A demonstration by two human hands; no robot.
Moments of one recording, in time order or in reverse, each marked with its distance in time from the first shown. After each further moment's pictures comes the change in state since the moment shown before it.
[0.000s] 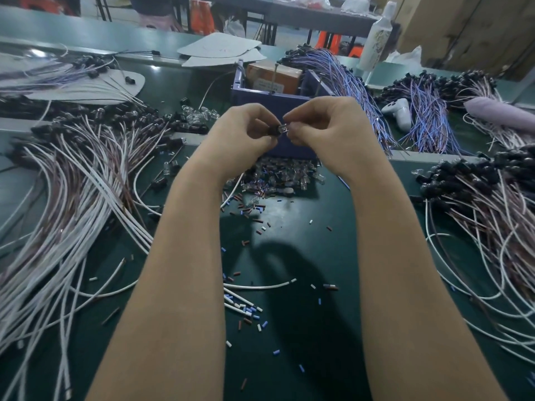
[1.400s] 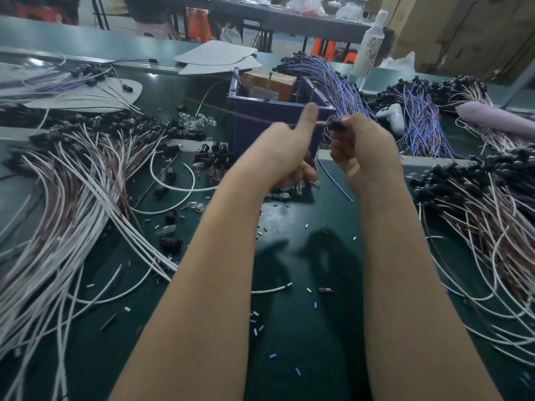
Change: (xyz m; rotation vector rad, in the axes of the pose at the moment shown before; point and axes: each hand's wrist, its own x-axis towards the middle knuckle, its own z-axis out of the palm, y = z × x) left_hand -0.001 0.048 0.036 -0.104 -0.138 -0.316; right_hand 0.006 0.032 -0.015 0.807 0.332 0.448
